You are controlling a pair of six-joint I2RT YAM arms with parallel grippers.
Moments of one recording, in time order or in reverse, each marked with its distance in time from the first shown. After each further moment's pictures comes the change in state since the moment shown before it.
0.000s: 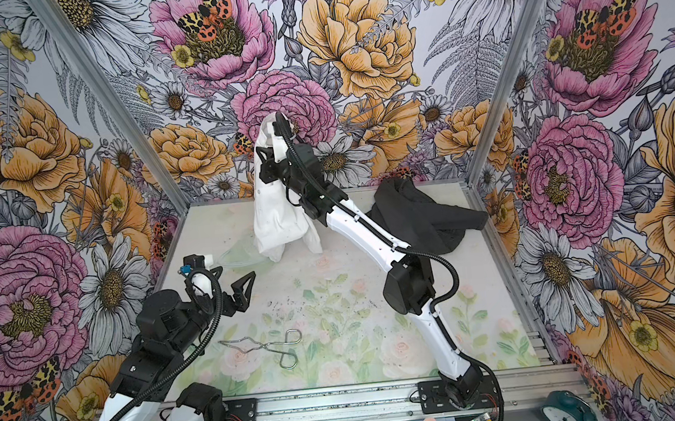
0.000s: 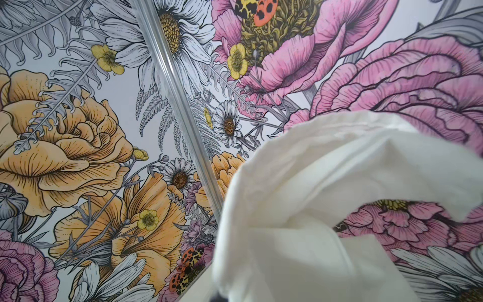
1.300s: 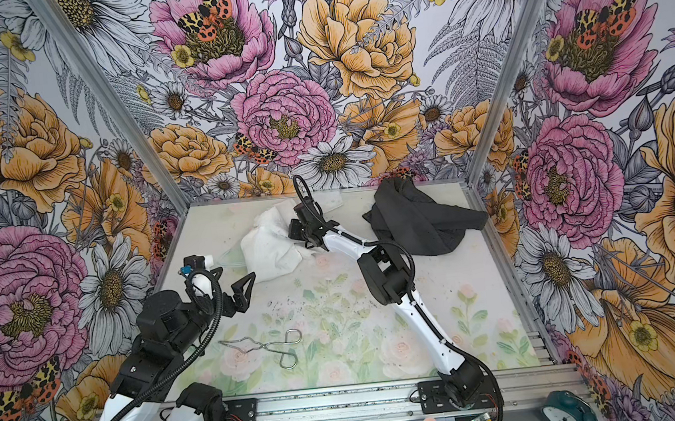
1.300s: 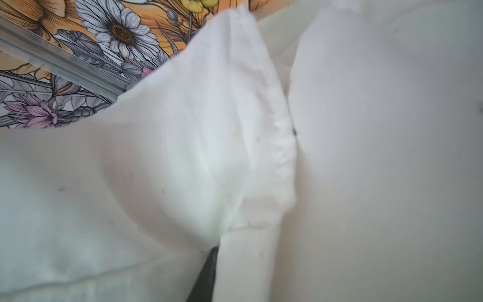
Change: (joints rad) left arm 0.001 -0.001 -0.005 -0.002 0.000 0.000; right arm -0.068 0.307 -0.246 -0.207 -0.066 0.443
